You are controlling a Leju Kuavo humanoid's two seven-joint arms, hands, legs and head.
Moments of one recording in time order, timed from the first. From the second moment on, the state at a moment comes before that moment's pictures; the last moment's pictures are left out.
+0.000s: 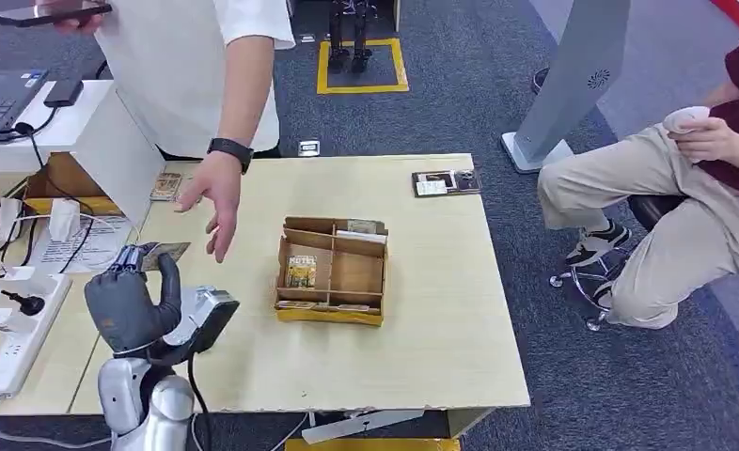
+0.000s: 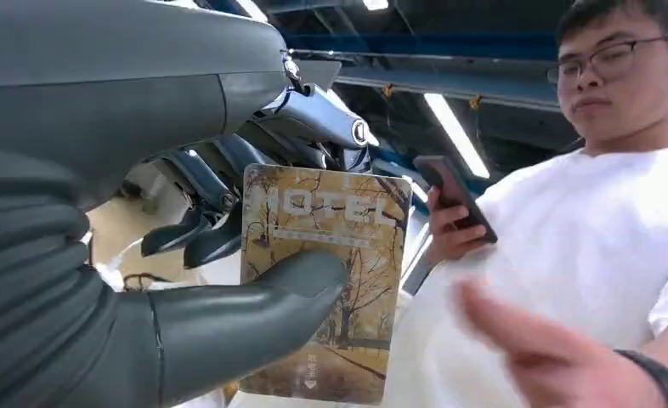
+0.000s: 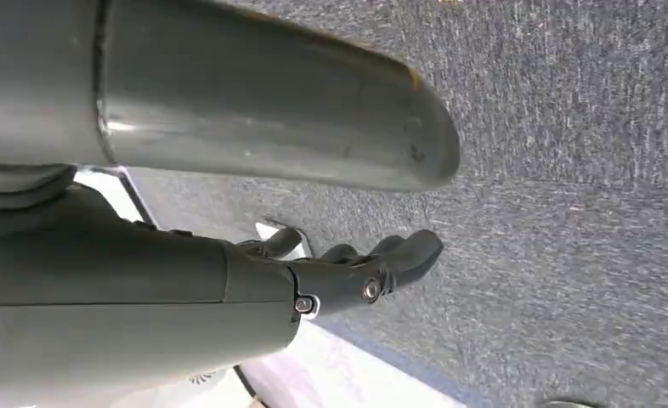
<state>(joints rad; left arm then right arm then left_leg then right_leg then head) -0.12 -0.29 0.15 -1.50 -1.25 0.70 -0.38 -0.09 0.18 -1.09 -0.22 1.38 -0.60 0.11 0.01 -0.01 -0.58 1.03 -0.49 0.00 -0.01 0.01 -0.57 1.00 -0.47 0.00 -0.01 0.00</state>
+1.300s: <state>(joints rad) -0.17 -0.30 0.19 -1.45 -1.08 0.70 -0.49 -0.09 0.18 -1.08 -0.22 1.35 -0.60 0.11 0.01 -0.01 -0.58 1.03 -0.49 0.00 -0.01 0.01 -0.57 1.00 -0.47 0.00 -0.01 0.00</state>
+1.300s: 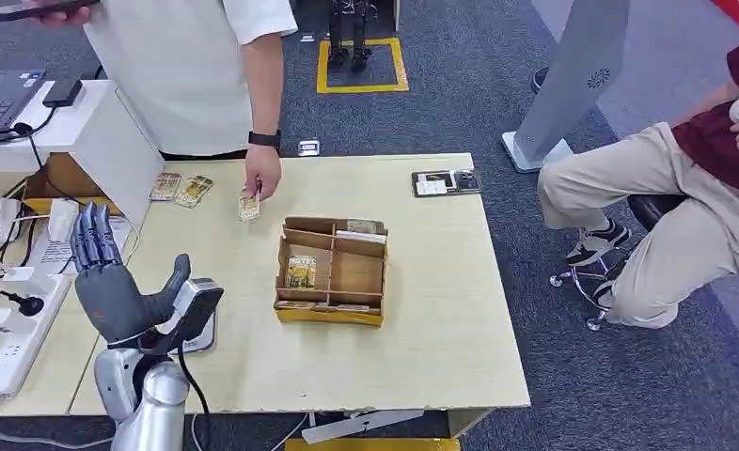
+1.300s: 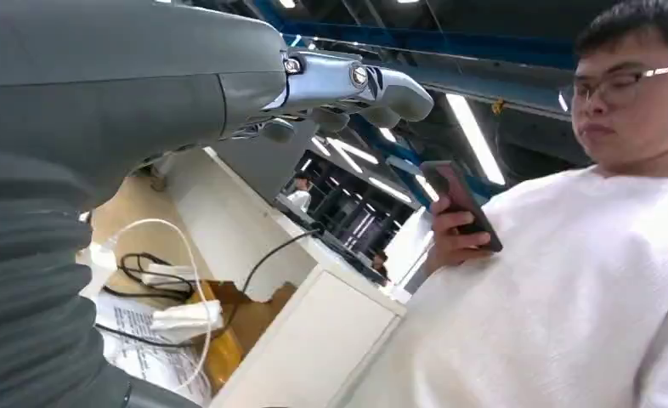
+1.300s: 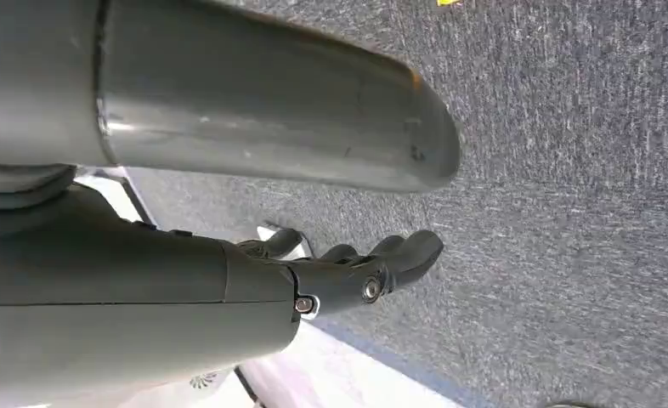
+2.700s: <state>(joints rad) 0.09 -0.05 -0.34 -1.57 -0.97 0.69 -0.47 -0.08 0.18 -1.12 -0.22 1.31 -0.60 0.08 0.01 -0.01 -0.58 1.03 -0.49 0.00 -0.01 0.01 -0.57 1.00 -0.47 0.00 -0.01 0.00</state>
